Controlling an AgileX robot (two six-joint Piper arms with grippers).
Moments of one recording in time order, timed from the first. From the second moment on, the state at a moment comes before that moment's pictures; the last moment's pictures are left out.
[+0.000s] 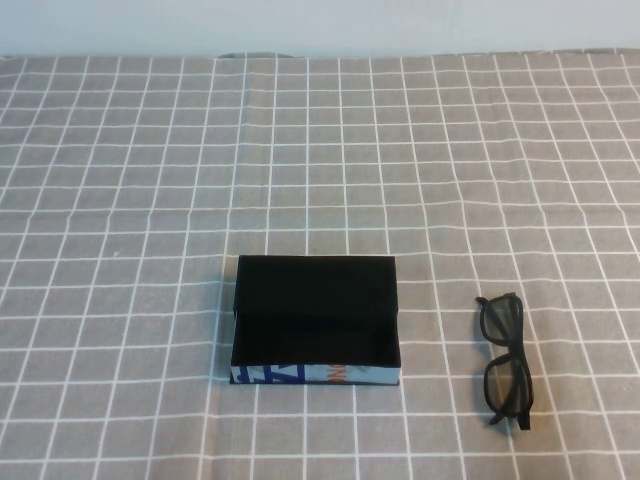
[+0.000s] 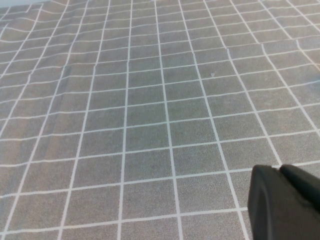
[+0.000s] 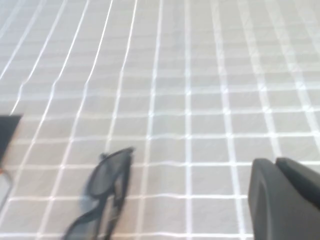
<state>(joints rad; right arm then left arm) 0.17 0.57 -0.25 -0.30 0.13 0.46 -0.06 -0.02 0.02 0.00 0.37 0.08</state>
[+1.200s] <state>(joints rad) 0.08 -0.01 0.03 0.19 0.30 -0.06 -0.06 -0.02 0.02 0.01 0.37 0.08</state>
